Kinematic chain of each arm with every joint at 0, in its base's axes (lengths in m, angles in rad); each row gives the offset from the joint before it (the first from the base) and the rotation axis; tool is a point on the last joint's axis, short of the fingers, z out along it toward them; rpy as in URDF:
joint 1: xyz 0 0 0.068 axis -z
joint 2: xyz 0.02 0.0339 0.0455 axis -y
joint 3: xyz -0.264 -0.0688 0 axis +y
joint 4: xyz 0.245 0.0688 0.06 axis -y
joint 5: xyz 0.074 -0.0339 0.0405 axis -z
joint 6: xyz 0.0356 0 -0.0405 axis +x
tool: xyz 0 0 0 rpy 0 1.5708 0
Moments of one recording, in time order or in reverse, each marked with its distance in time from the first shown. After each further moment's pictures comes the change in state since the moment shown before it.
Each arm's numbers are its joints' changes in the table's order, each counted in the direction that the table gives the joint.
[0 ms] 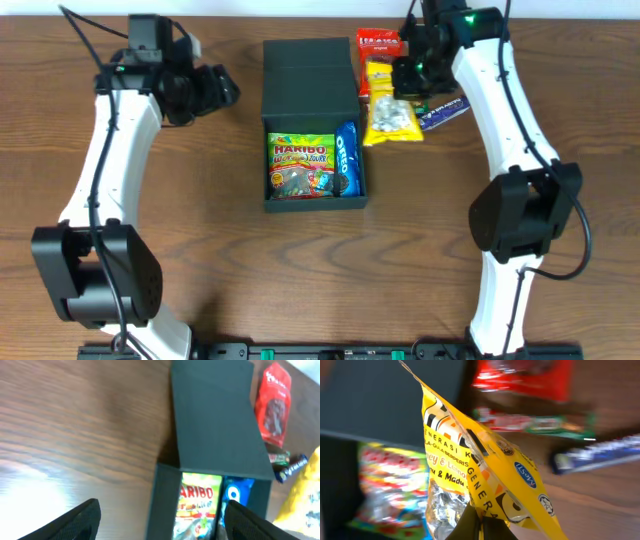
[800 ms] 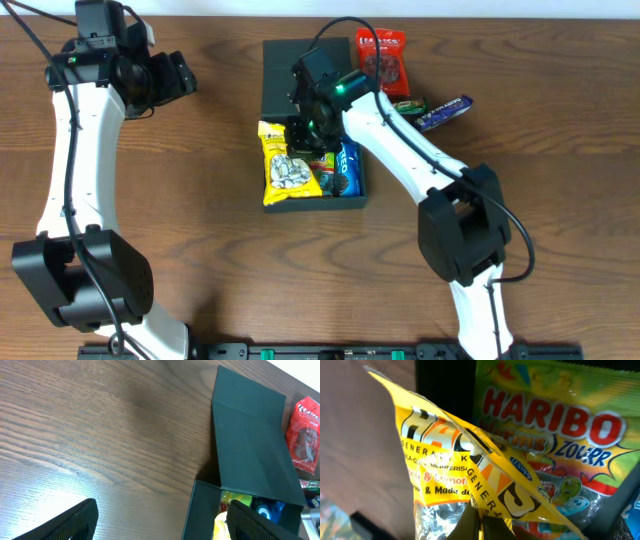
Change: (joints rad) left arm -0.109 0.000 -0.101 -0.087 -0.090 0.085; right arm -0.381 0.000 0.277 0.283 -0.123 0.389
